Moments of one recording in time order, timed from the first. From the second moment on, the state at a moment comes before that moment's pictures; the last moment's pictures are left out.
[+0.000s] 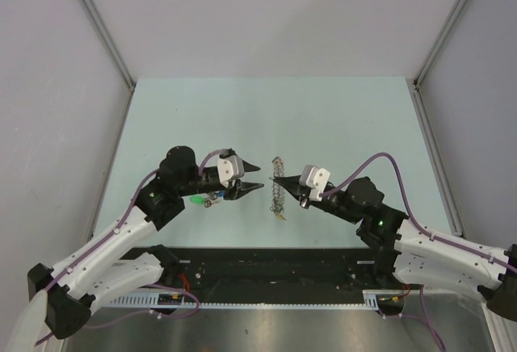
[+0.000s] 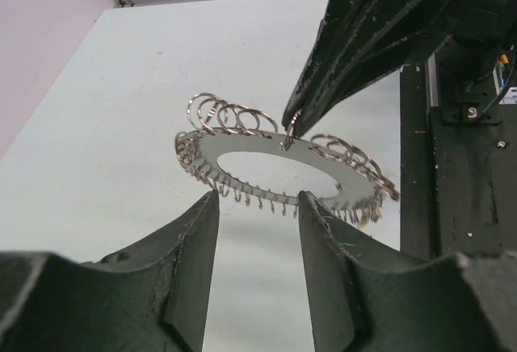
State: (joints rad) left arm -0.69 0.86 0.75 -0.06 0.64 0.32; right arm 1.04 0.83 0.59 0.35 -0.09 -0.29
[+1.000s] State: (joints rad) left arm -0.68 0.99 0.74 0.02 0.80 0.18; right arm 1.04 0.86 0.59 0.32 -0.11 -0.28
